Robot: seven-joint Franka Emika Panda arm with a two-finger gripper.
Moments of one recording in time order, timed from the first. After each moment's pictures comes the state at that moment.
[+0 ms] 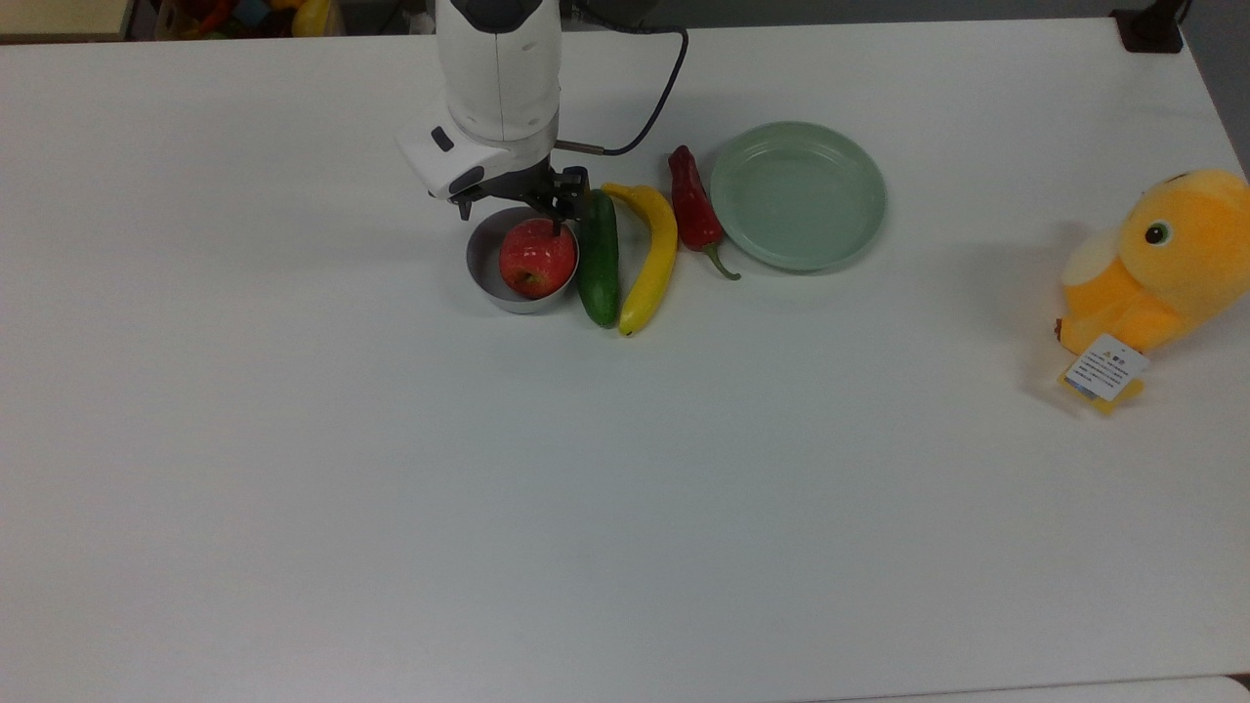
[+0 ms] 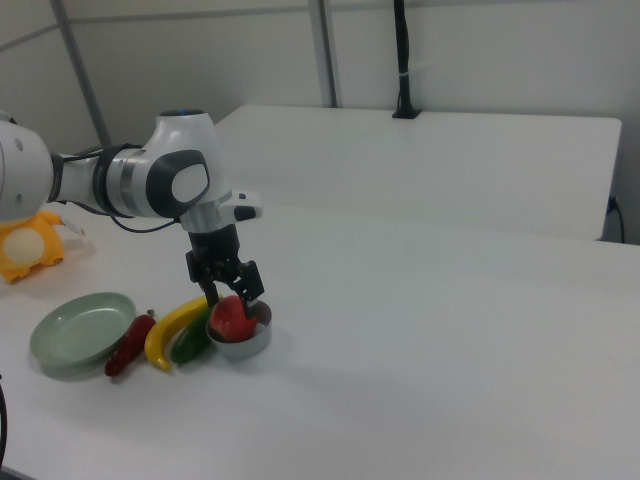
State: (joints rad) arm 0.12 0.24 -0.06 -1.88 -0.08 2.02 0.18
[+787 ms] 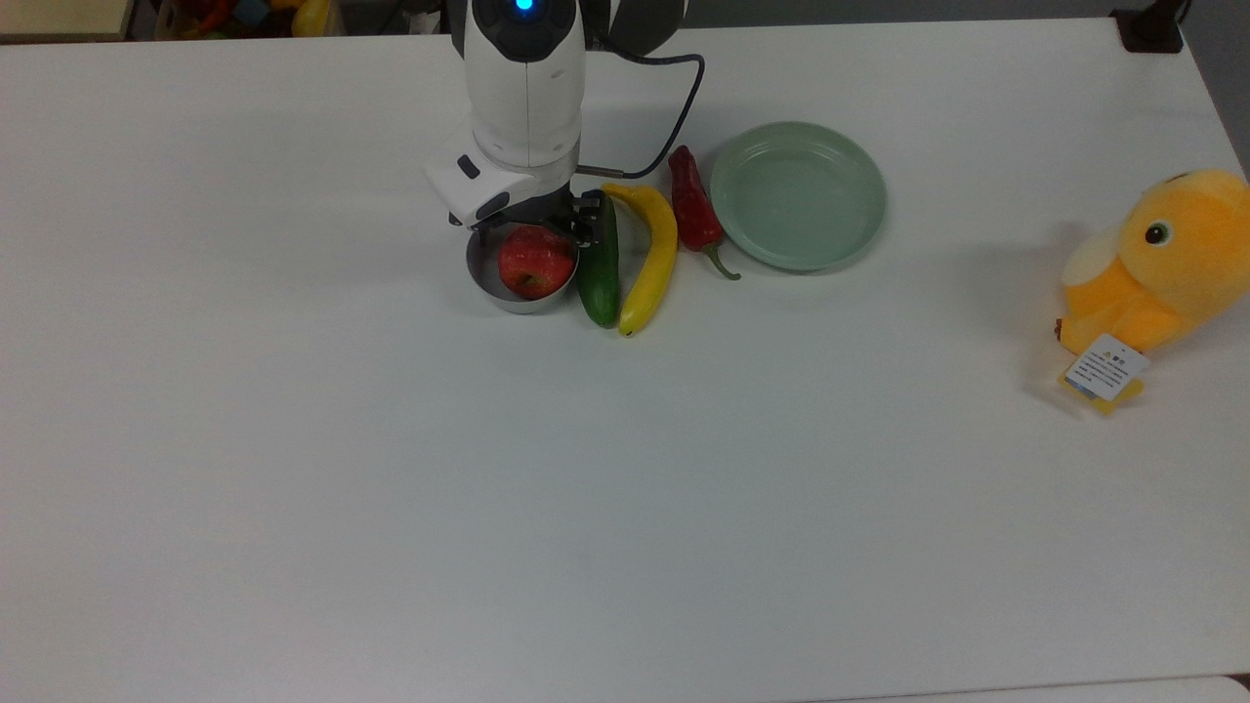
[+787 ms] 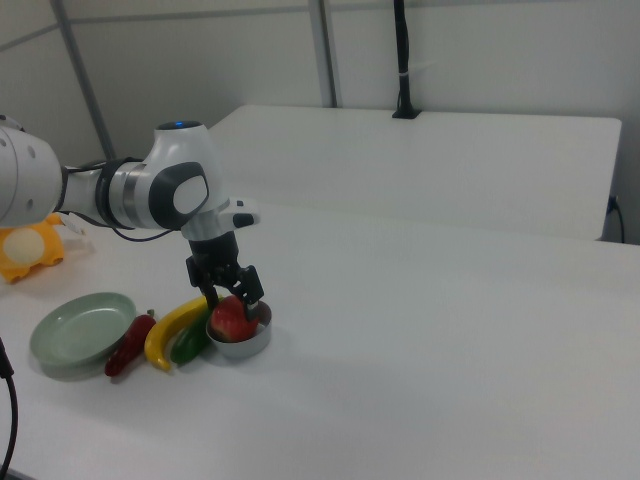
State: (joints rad) arm 0.14 0.29 -0.05 -1.88 -0.08 2.10 0.18
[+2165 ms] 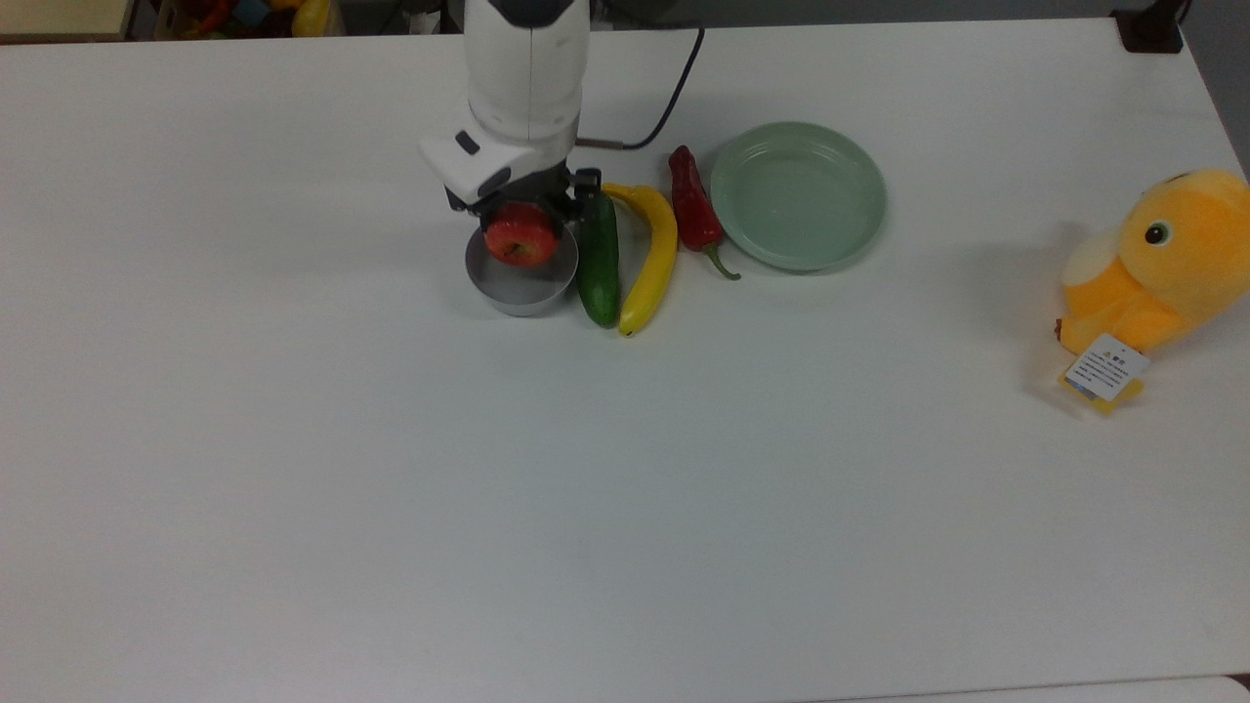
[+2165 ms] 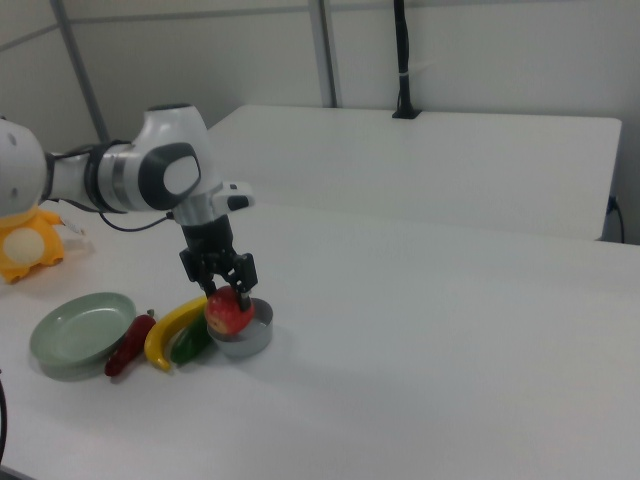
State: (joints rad) arm 0.15 0.24 -0.06 -1.86 -0.11 2.02 0.12
